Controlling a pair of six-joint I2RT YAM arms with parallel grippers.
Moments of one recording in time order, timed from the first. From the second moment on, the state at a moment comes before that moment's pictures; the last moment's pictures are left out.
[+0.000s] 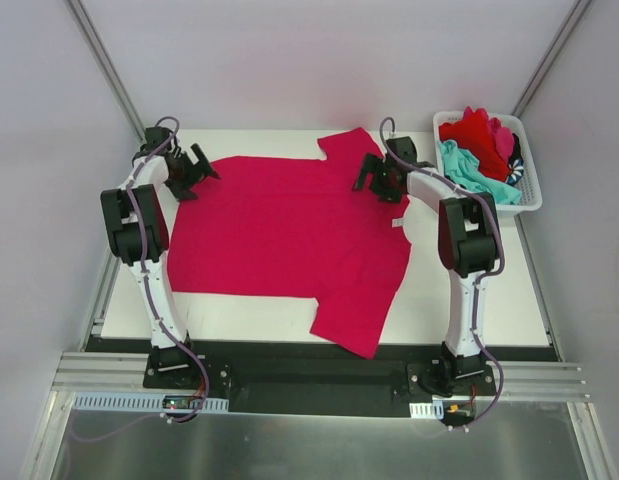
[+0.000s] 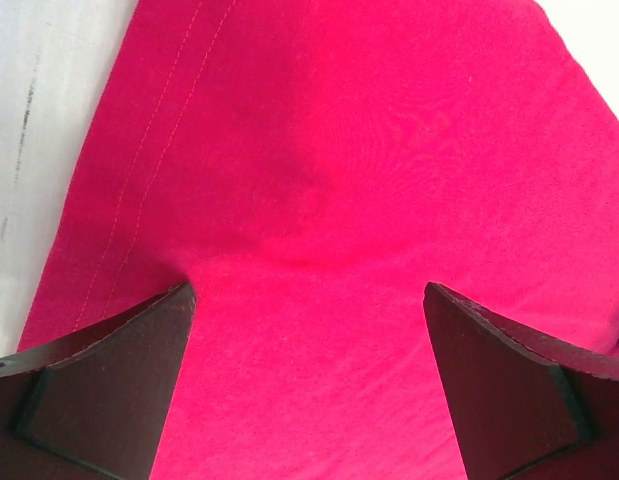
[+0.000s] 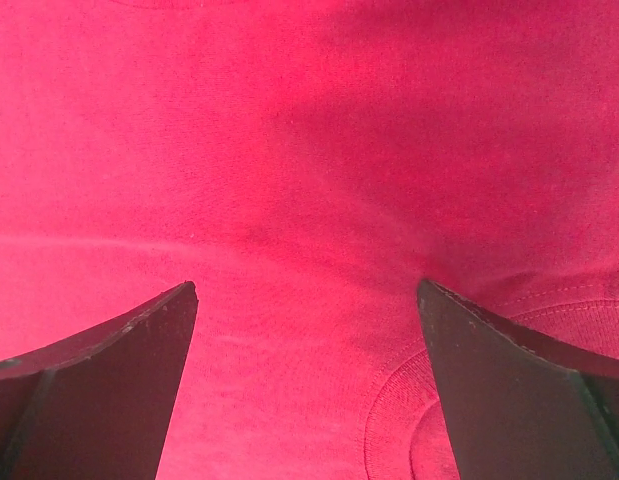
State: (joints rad) left arm 0.19 2.24 1.77 -0.54 0.39 -0.48; right arm 0.26 2.18 1.63 -0.34 -0.15 0.50
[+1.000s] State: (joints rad) left arm 0.17 2.43 2.05 -0.52 0.43 -0.61; right arm 0.19 2.41 2.01 -0.42 -0.18 0.48
